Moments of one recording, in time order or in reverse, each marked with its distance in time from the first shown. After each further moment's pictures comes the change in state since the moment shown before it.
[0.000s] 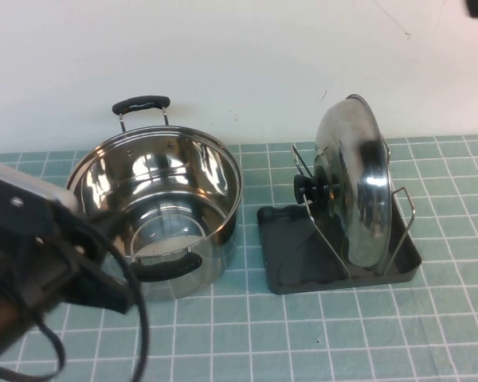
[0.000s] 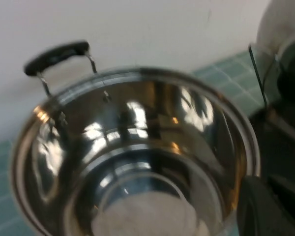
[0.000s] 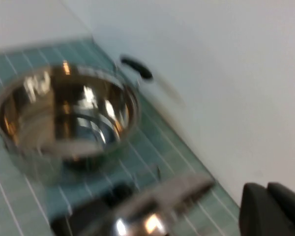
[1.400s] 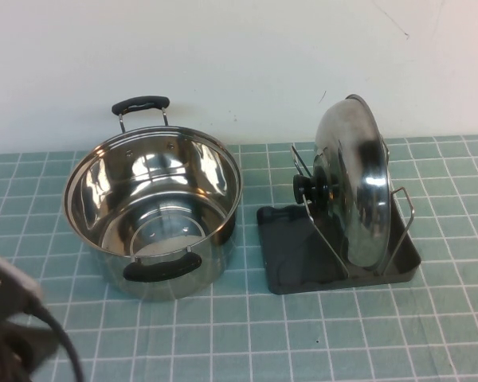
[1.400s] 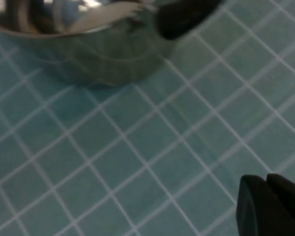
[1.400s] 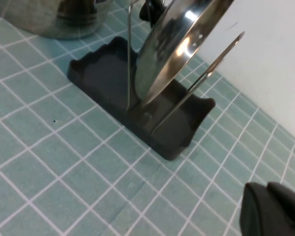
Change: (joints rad) right arm -0.008 -1.160 1.165 -0.322 -0.322 0.116; left arm 0.000 -0.209 -0.102 1.377 0.899 -1.254
